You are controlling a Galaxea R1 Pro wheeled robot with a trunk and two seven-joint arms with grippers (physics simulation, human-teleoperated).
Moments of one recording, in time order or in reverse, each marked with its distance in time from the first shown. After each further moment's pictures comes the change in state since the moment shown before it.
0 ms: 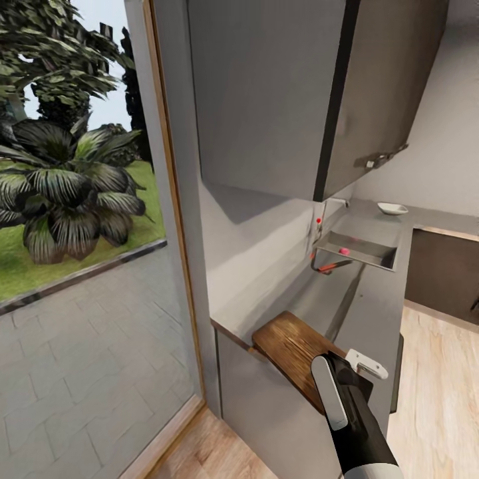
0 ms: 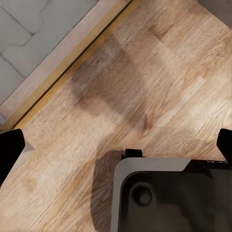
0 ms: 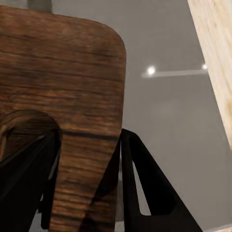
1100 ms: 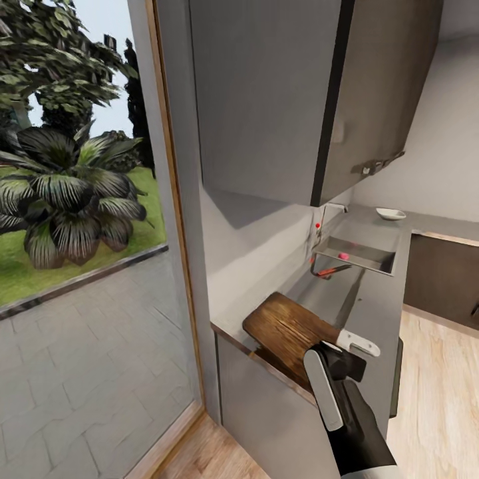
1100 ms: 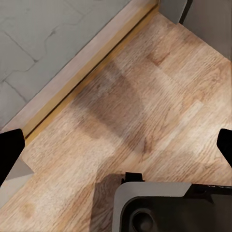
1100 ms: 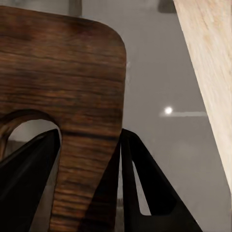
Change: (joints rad) left arm 0.000 0.000 -0.001 0.031 0.000 -0.115 0.001; right arm 0.000 0.000 0.114 -0.128 0.059 0.022 0.013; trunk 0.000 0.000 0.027
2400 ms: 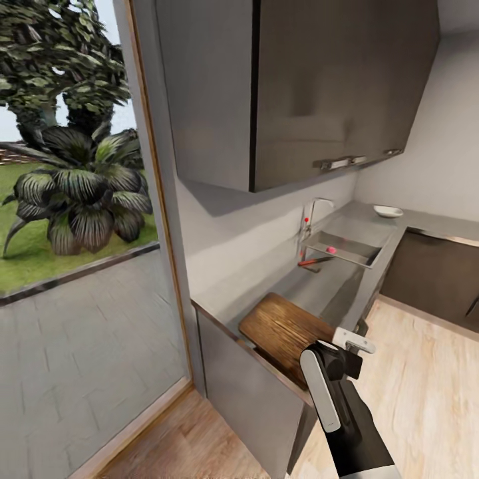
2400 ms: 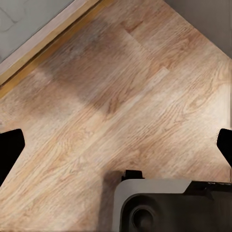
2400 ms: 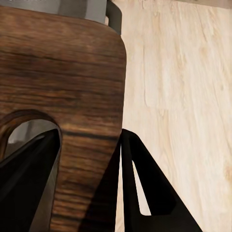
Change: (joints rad) left arm 0.000 0.000 -0.003 0.006 0.000 -0.008 0.000; right arm 0.000 0.000 0.033 -0.011 0.008 0.027 0.000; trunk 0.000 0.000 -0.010
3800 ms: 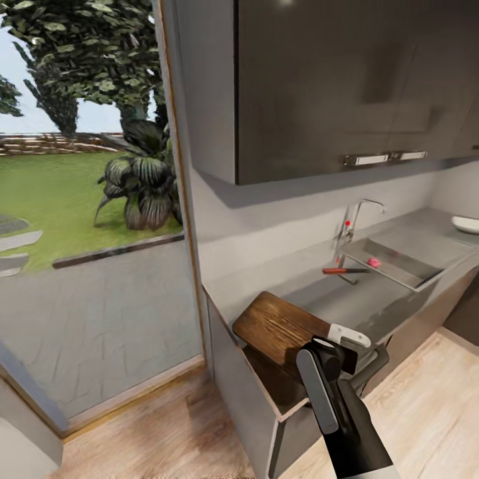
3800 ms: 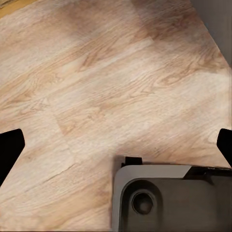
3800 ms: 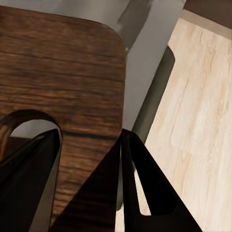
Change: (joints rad) left arm 0.000 -0.002 -0.002 0.015 -0.003 0.000 0.000; right arm 0.000 0.000 0.043 -0.032 0.001 0.042 0.002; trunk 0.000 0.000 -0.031
